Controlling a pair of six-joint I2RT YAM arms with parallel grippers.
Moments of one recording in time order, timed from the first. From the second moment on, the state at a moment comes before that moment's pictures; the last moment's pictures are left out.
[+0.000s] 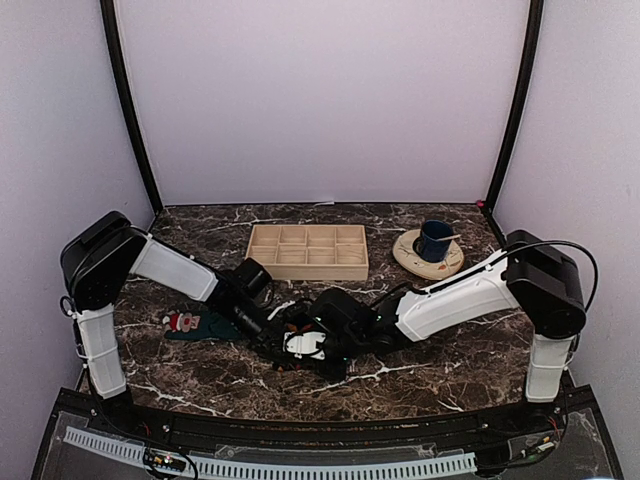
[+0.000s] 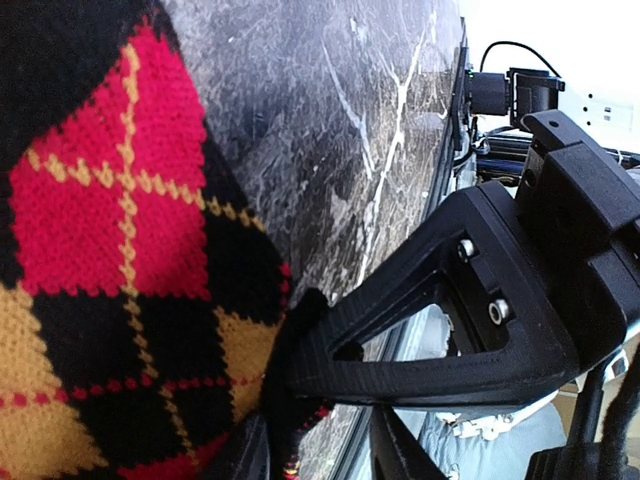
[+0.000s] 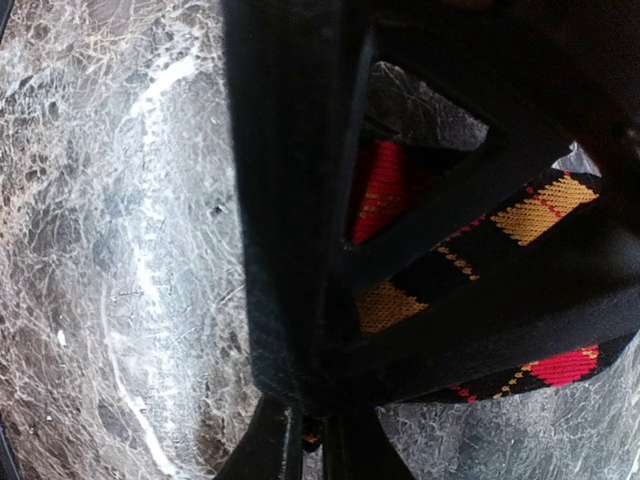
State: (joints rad) left arm -0.69 1.94 0.95 -0.28 1.03 -0.27; right arm 1.18 1.93 1.09 -0.09 -0.12 -0.37
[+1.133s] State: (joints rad) left arm -0.68 1.75 0.89 -0.20 0.64 -0.33; right arm 1.12 1.95 1.12 -0.12 -0.28 -0.17
